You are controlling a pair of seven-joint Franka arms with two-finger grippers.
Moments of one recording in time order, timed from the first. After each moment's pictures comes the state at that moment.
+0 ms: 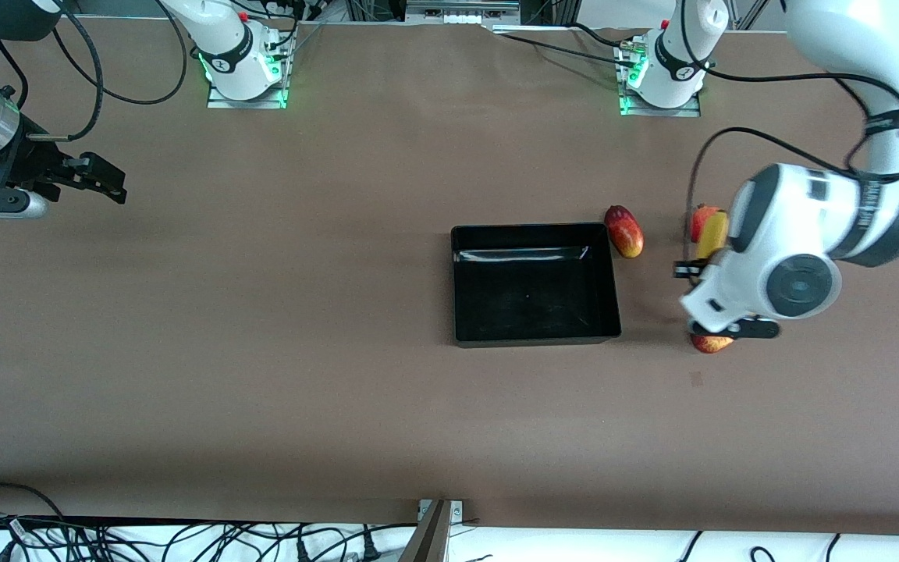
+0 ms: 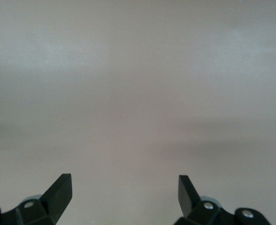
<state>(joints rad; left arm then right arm) -0.10 0.48 -0.03 -1.48 0.12 1.54 -0.11 0.10 -0.02 -0.04 -1.72 -0.04 1.66 0.07</state>
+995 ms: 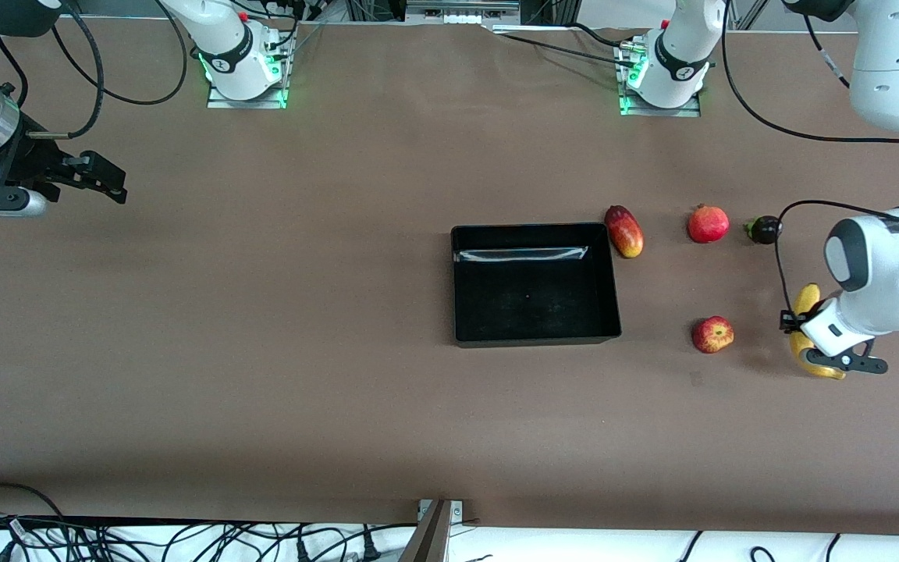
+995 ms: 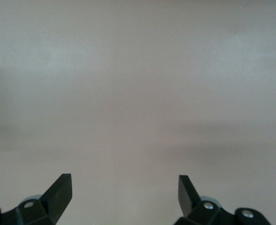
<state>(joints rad) 0.10 0.63 0.14 -1.76 0.06 2.37 0.33 0.11 -0.02 -0.04 -1.70 -0.03 1.67 0.07</state>
